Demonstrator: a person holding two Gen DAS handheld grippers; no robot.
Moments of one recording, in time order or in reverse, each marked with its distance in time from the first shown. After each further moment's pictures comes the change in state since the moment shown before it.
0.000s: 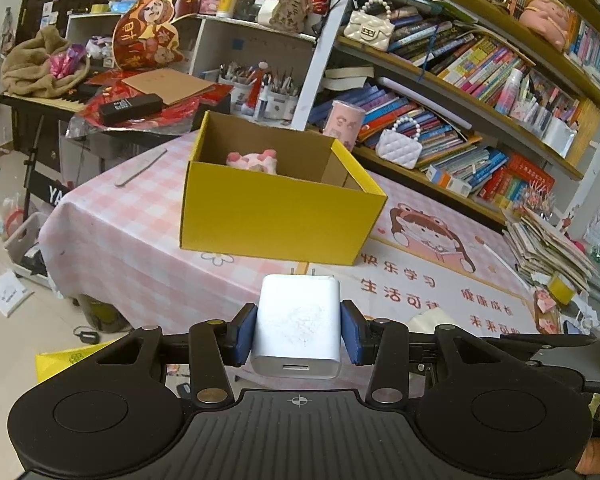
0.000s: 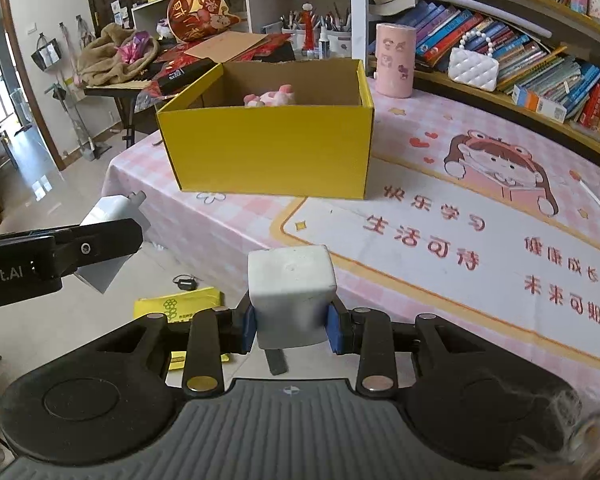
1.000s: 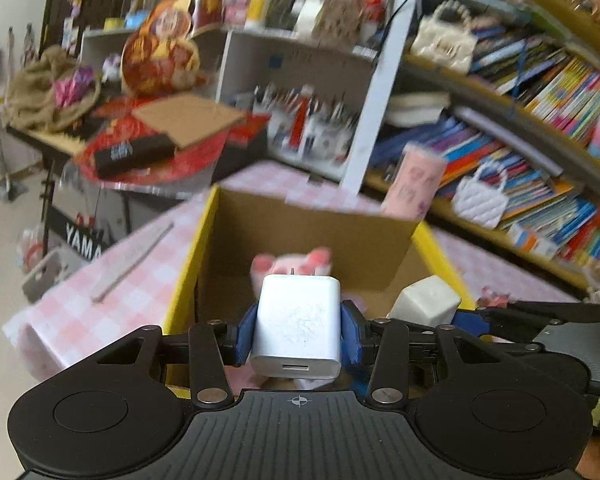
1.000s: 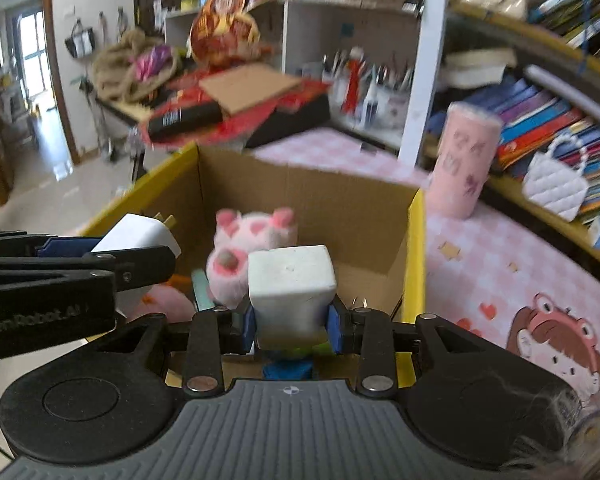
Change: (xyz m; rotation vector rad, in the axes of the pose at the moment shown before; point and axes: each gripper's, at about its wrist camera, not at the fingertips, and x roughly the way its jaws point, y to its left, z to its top) left arm 0.170 0.021 0.130 -0.021 -0.026 0.162; right arm 0.169 -0.025 0.185 -0.196 -0.068 0.067
